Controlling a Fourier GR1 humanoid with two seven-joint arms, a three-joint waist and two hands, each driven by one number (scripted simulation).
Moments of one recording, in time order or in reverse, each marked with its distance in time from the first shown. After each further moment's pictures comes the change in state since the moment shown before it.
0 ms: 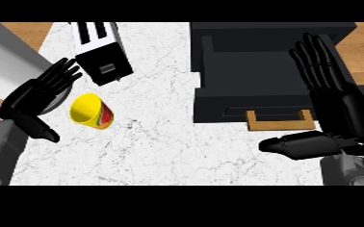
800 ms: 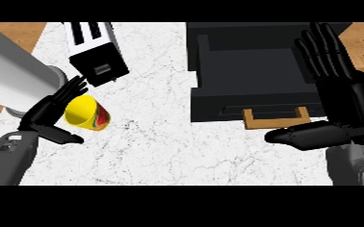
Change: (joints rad) left arm -0.057 -0.007 -0.113 0.356 -0.278 0.223 -0.363; right arm -0.068 -0.021 -0.042 0.023 -0.038 0.021 0.028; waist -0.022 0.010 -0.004
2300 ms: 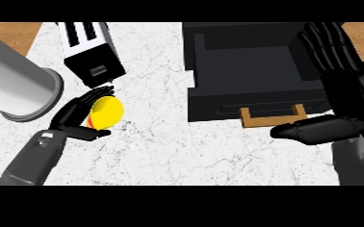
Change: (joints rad) left arm -0.071 -0.107 -0.081 0.143 -0.036 0.067 -0.181; right arm -0.043 -0.031 -0.022 0.014 -0.025 0.027 0.035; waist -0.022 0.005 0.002
